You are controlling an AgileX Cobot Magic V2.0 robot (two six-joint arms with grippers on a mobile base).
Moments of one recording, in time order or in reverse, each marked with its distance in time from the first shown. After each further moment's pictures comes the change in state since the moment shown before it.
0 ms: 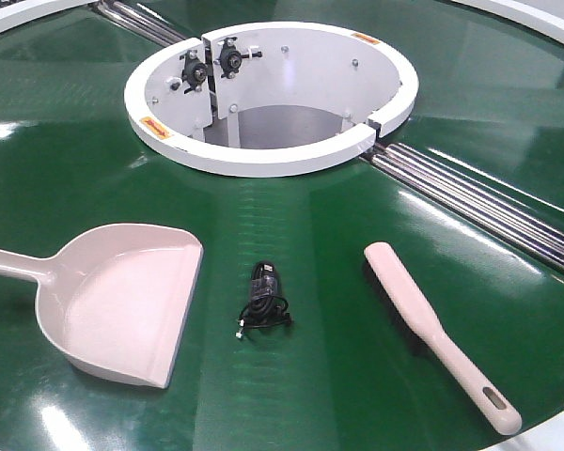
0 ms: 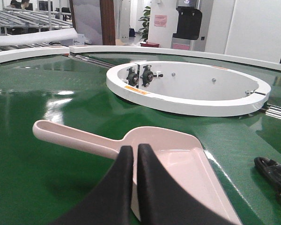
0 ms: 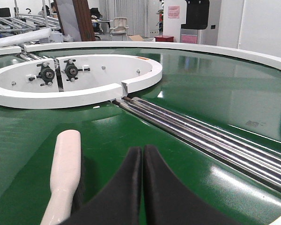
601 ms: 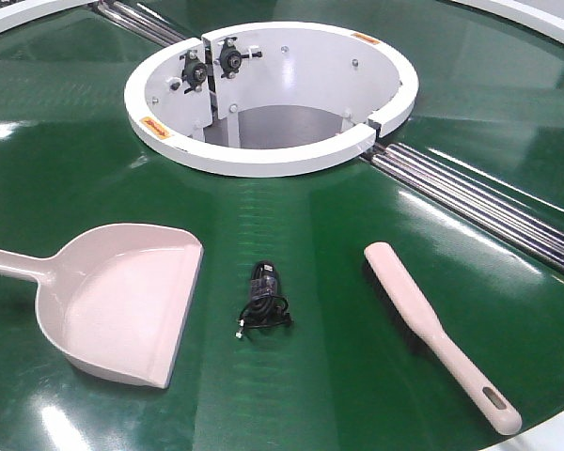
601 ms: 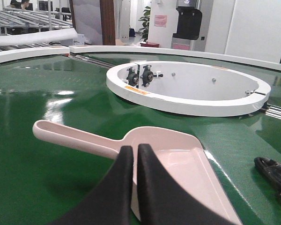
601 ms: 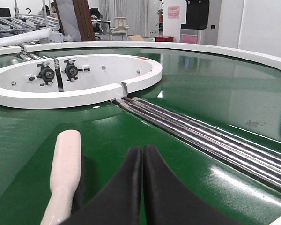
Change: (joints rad) left arm 0.000 0.000 0.000 0.000 0.000 0.000; right arm 0.000 0.000 0.000 0.000 0.000 0.000
